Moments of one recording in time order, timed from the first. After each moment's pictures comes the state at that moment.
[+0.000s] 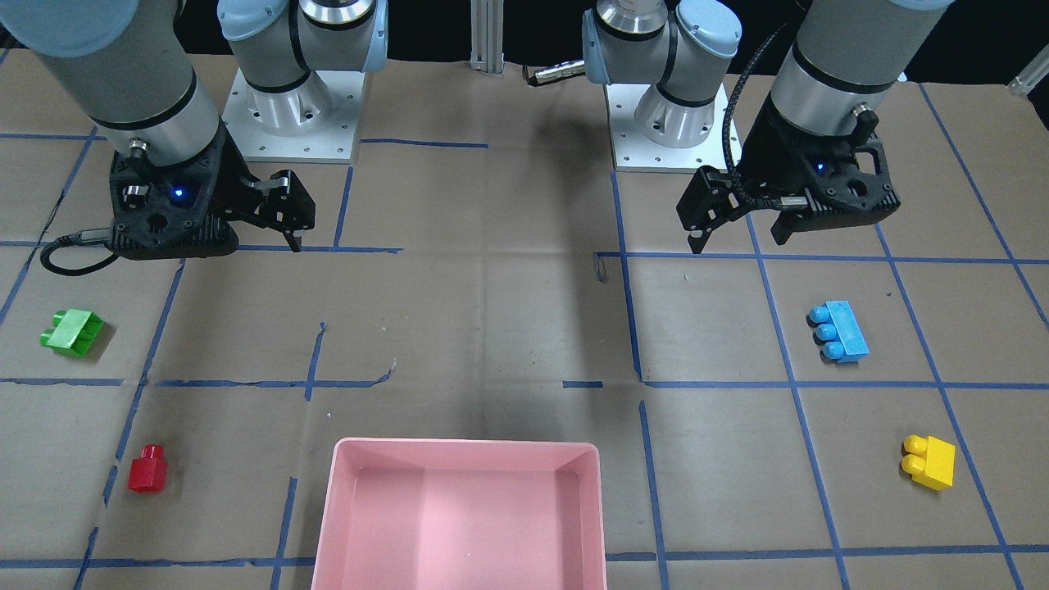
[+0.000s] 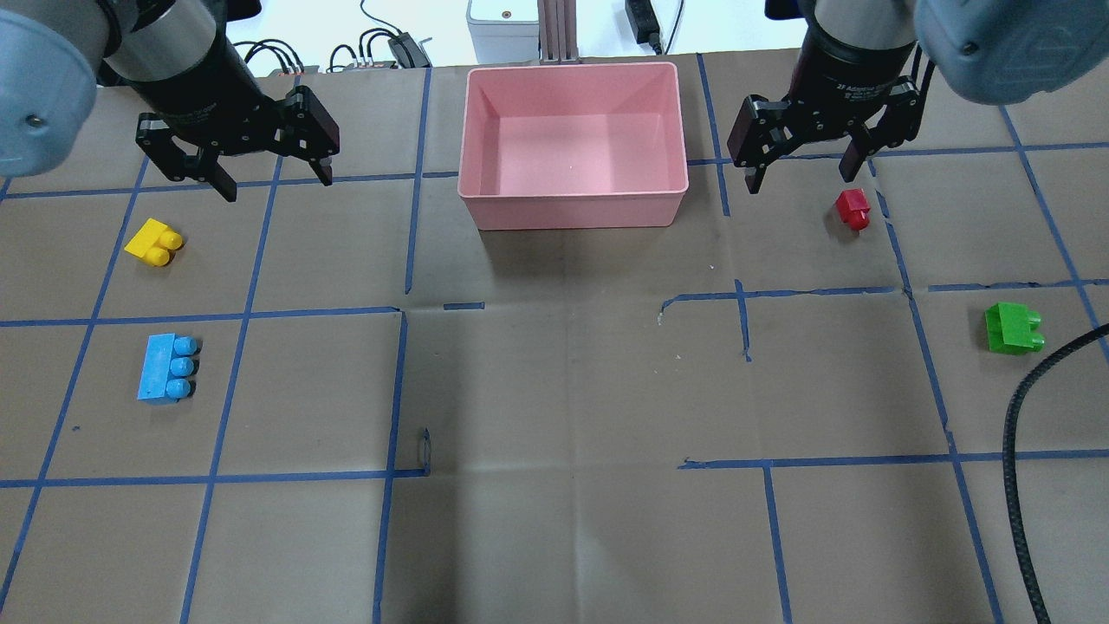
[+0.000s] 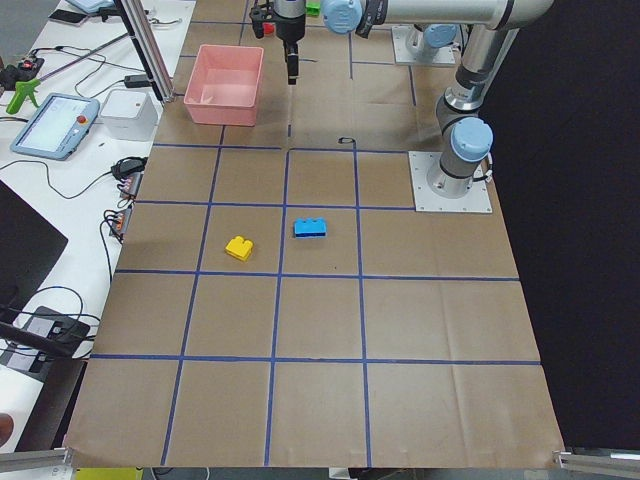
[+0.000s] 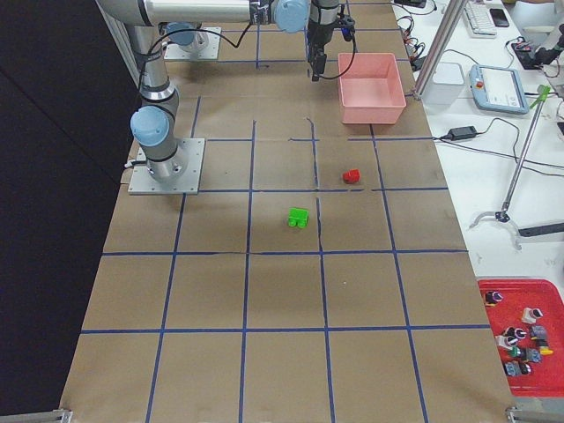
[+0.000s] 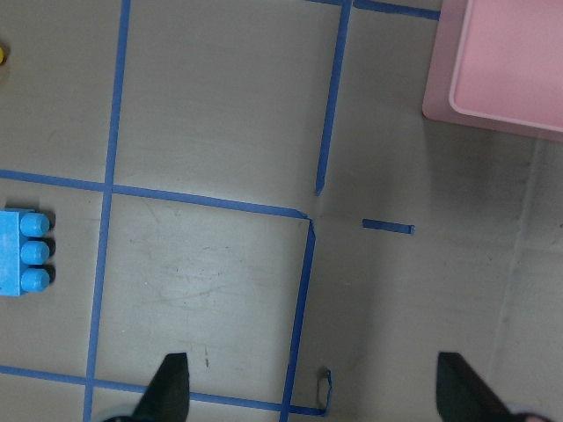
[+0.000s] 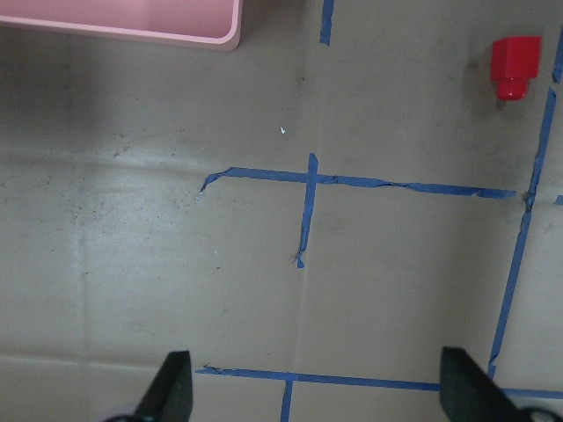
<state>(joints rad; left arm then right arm) -1.53 -1.62 -1.52 -1.53 1.57 -0.10 1.59 -1.45 1.47 -1.53 -1.58 -0.07</state>
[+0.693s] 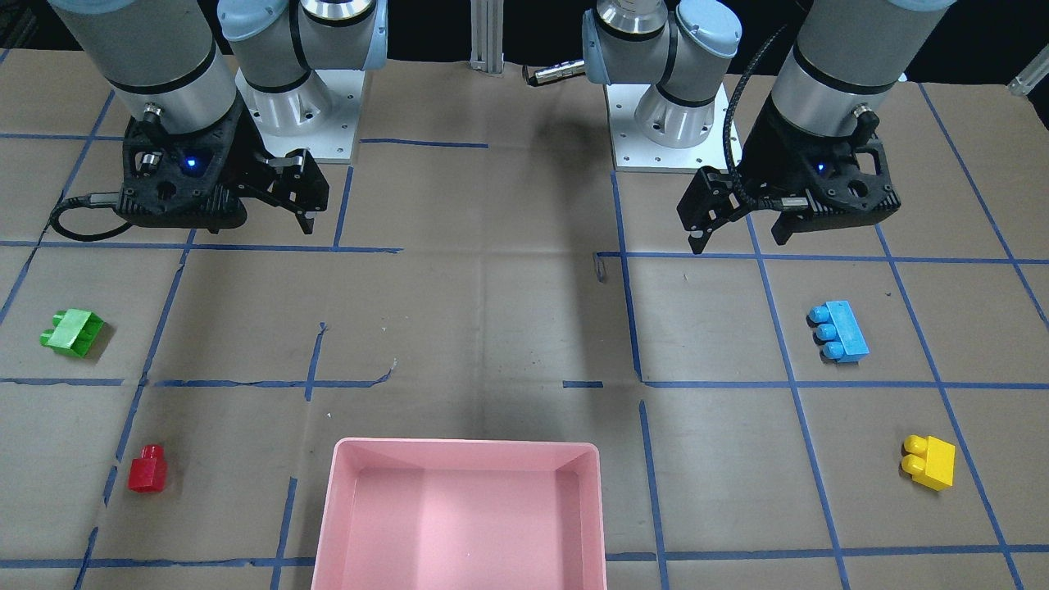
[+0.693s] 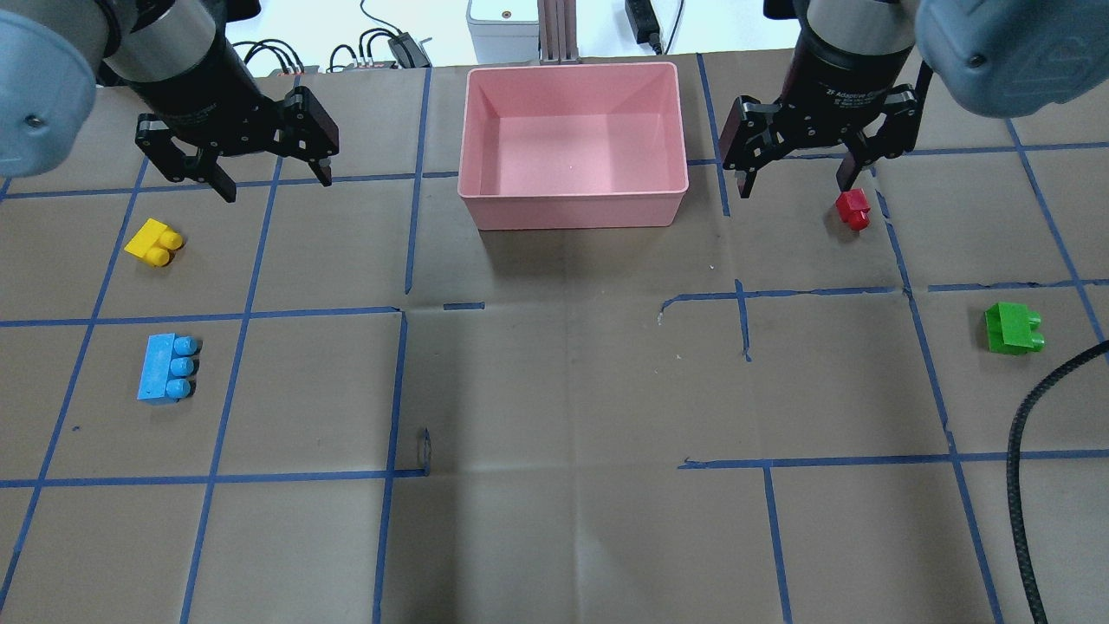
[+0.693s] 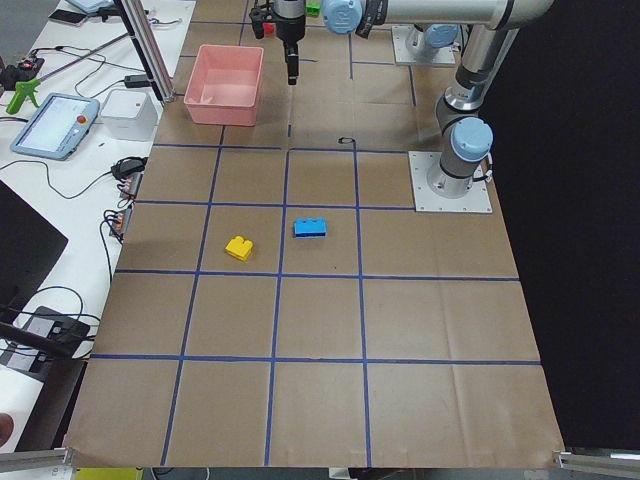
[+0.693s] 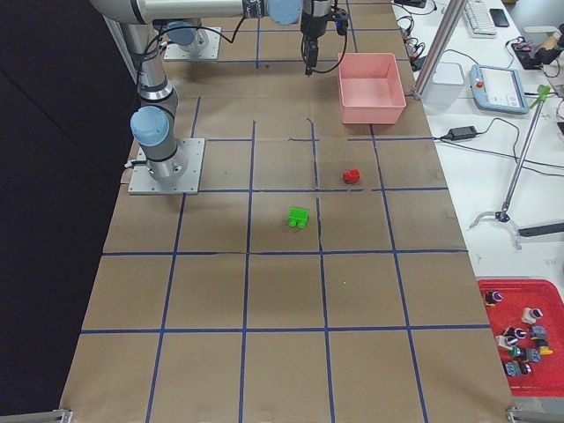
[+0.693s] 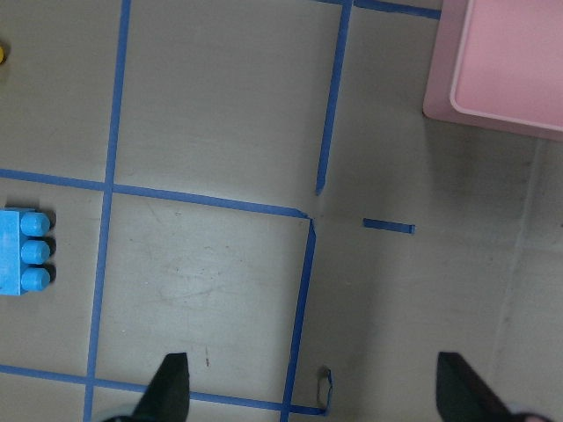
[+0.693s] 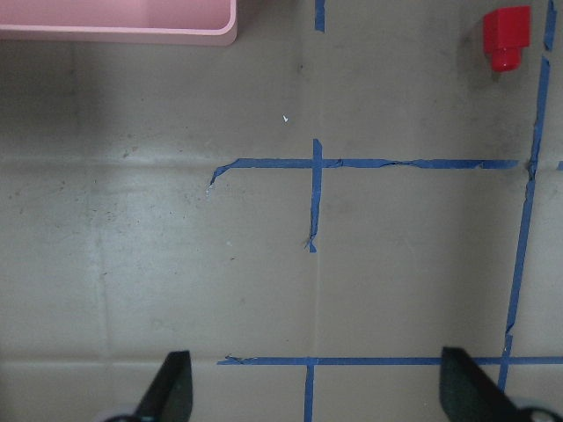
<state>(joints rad) -1.53 -1.62 -1.52 -1.53 1.57 -0.10 1.62 -1.48 1.48 -1.52 -1.58 0.03</state>
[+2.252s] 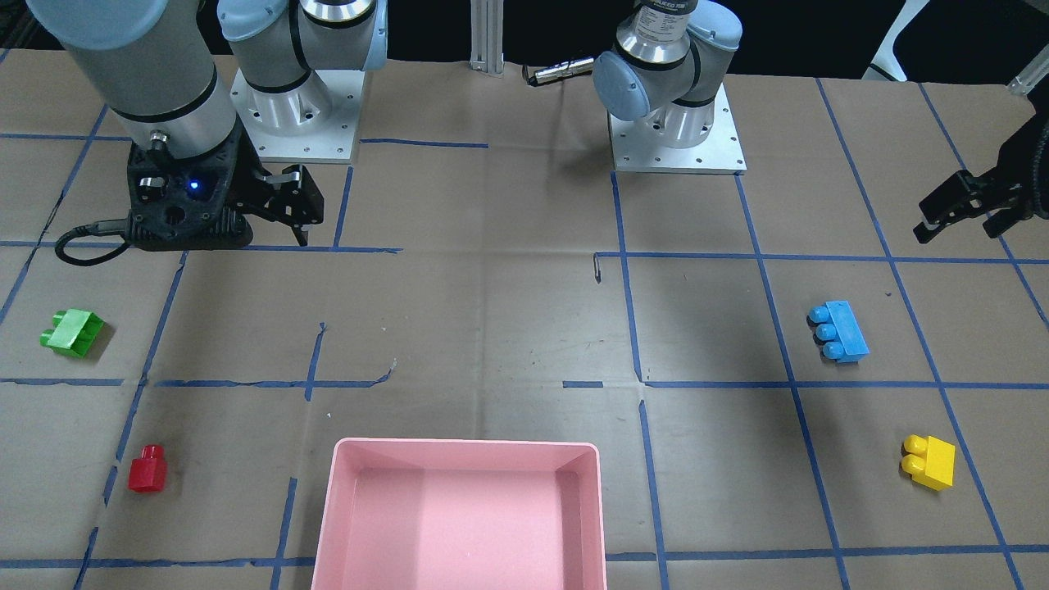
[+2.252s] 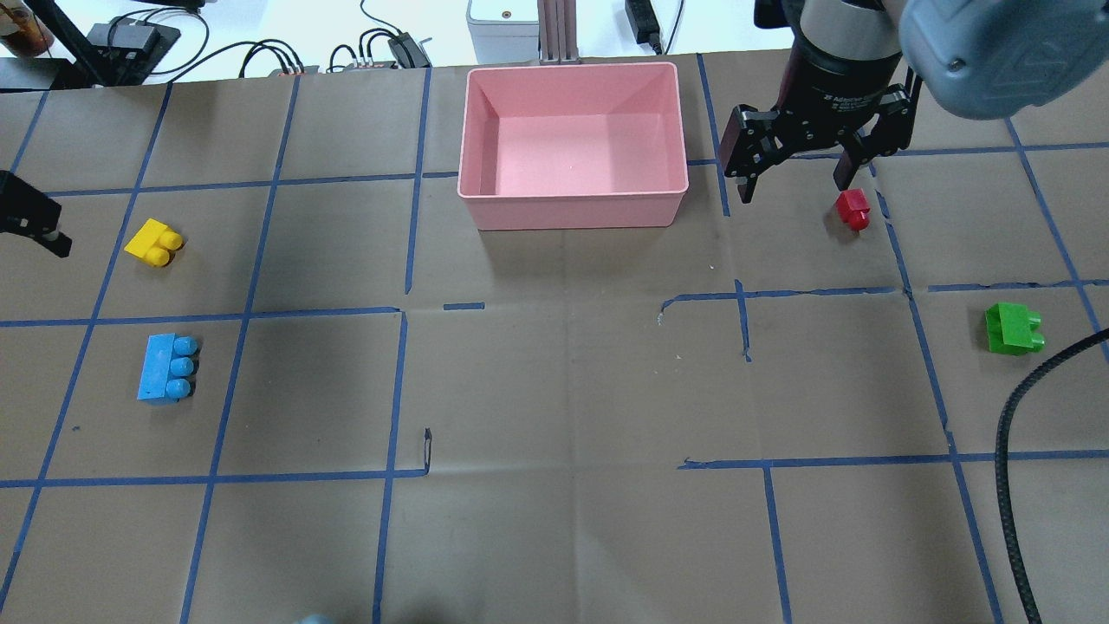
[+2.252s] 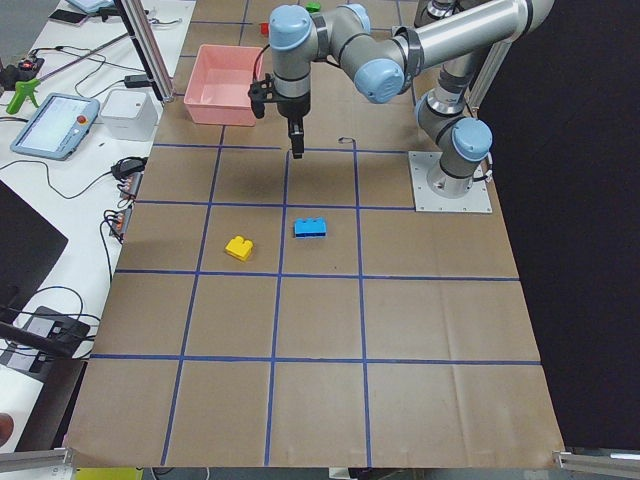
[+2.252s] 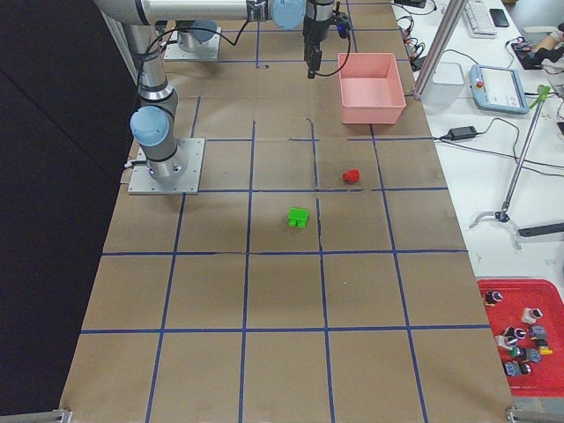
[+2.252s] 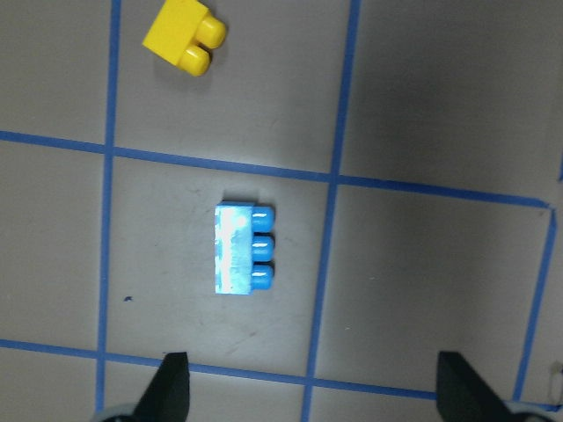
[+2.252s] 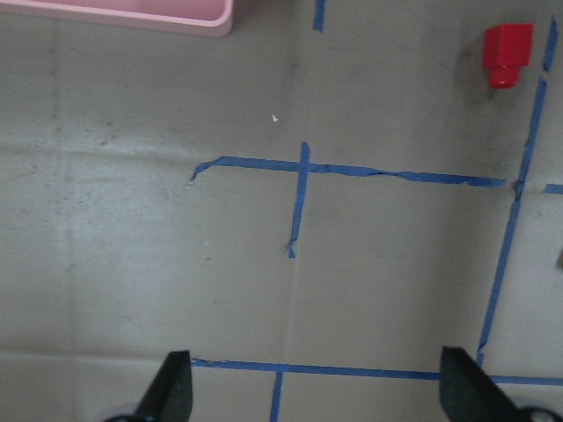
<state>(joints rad) -0.92 -1.60 -1.65 -1.49 1.58 0.54 1.60 -1.46 1.49 -1.53 -1.63 -0.07</state>
